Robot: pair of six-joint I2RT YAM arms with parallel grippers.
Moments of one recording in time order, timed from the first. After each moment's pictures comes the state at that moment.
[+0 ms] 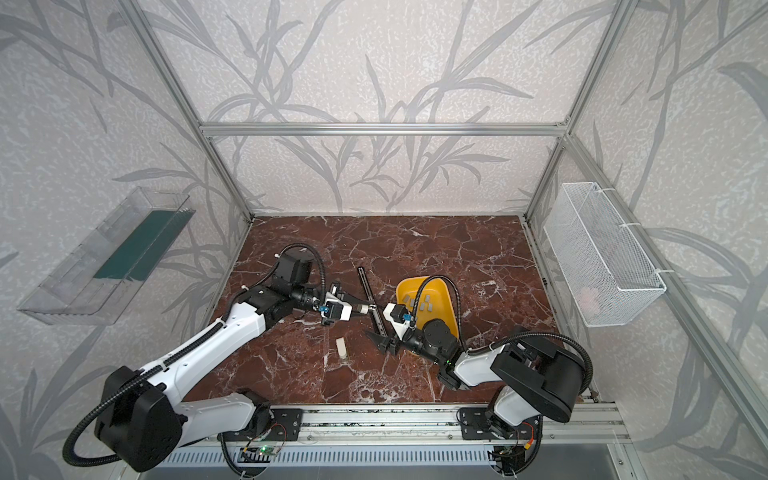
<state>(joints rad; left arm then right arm) -0.45 1.23 0.90 -0.36 1.06 1.26 0.92 1.47 0.29 1.20 -0.17 0.03</state>
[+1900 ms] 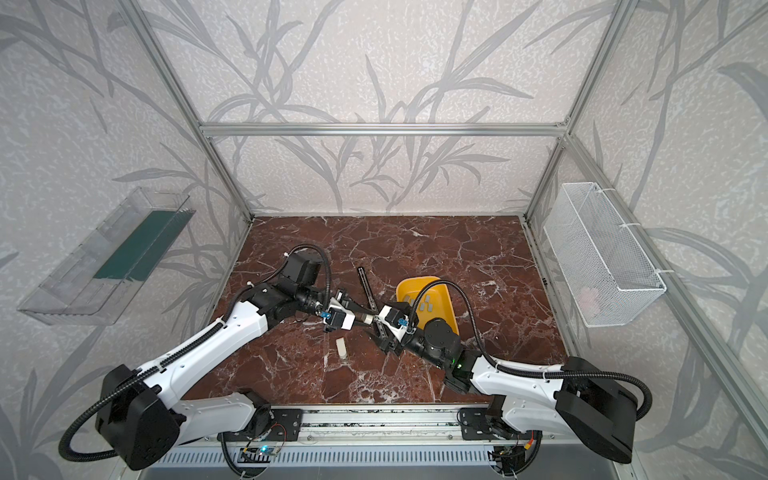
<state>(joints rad) -0.53 1.24 0.96 -0.49 1.08 1.31 1.00 1.15 0.35 0.77 0.00 -0.15</state>
